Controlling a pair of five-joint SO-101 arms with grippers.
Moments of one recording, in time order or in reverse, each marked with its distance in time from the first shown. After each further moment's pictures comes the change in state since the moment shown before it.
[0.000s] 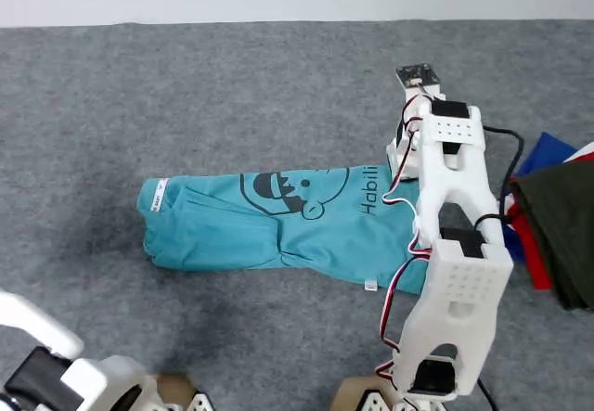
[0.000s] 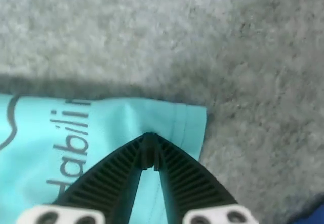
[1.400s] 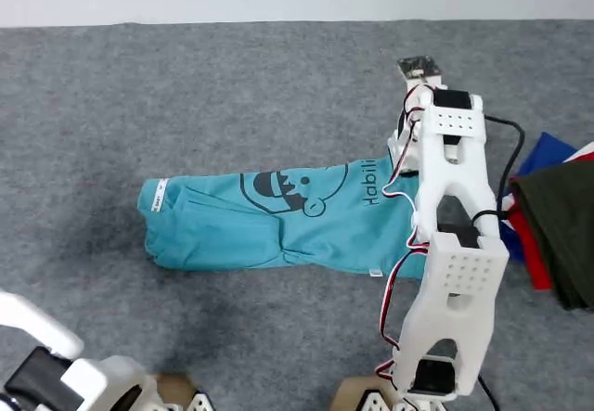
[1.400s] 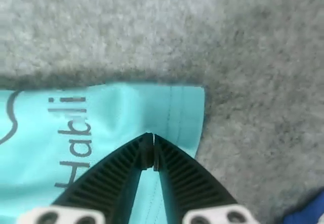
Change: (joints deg) left arm 0.0 0.0 0.6 0.0 -0.1; right arm 0.1 4.9 -10.4 8.6 0.0
